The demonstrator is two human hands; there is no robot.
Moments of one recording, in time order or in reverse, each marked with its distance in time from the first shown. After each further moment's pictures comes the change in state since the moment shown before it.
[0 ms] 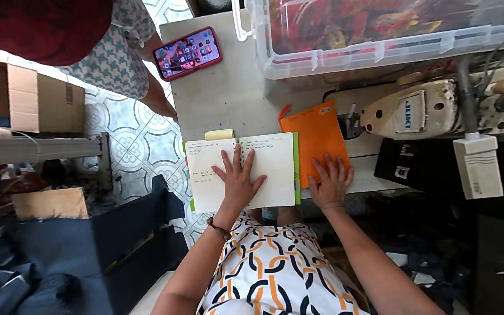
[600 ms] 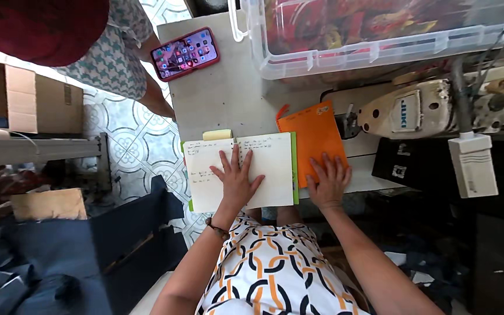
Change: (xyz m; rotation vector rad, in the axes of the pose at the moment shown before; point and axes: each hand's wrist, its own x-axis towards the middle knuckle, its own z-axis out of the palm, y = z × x) left_hand 0.000 0.000 -0.002 -0.012 -0.015 -0.001; right_hand 0.000 0.000 -0.001 0.019 -0.008 0.001
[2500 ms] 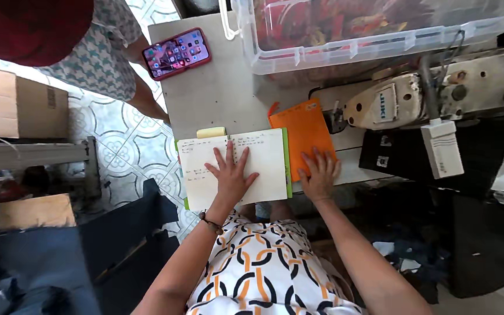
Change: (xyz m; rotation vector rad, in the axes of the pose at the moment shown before) left_hand 0.002 -0.001 -0.009 -0.037 -0.094 0.012; right_hand 0.001 -0.001 -0.001 0.003 -0.045 0.041
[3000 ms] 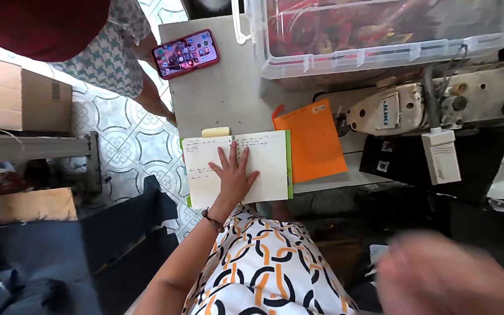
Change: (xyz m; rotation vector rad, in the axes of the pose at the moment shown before) left_hand 0.002 0.005 -0.005 -0.006 -0.030 -0.032; right_hand -0.035 -0.127 -0.260 0.862 0.112 -0.013
